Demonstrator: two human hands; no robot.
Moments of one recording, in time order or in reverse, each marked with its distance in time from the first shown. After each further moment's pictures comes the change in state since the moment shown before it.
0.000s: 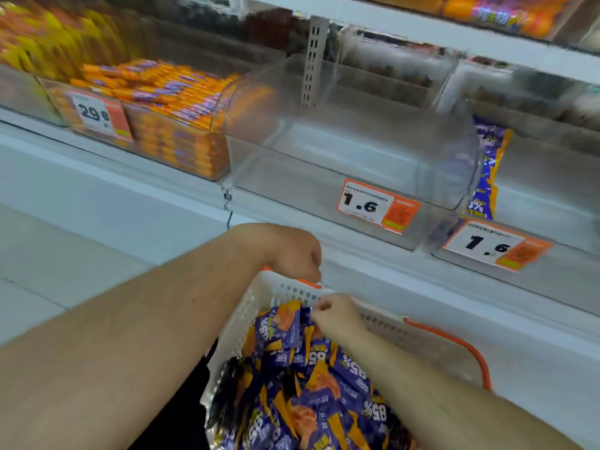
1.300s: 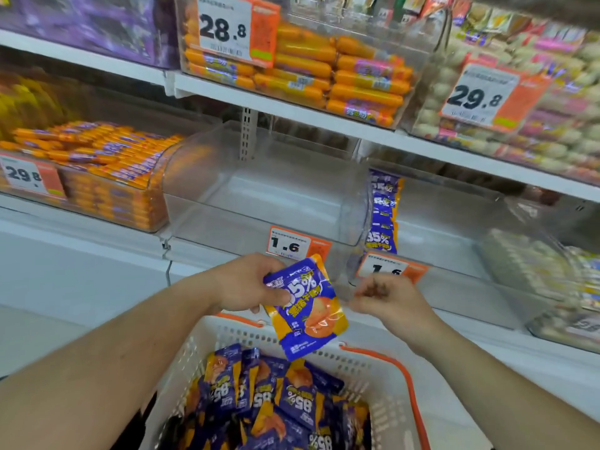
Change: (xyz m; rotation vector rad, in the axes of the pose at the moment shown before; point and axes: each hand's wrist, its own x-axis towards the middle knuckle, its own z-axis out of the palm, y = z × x) left_hand -0.021 0.039 -0.002 -0.745 0.232 0.283; right_hand -0.114 -0.020 -0.198 0.318 0.255 -0.264
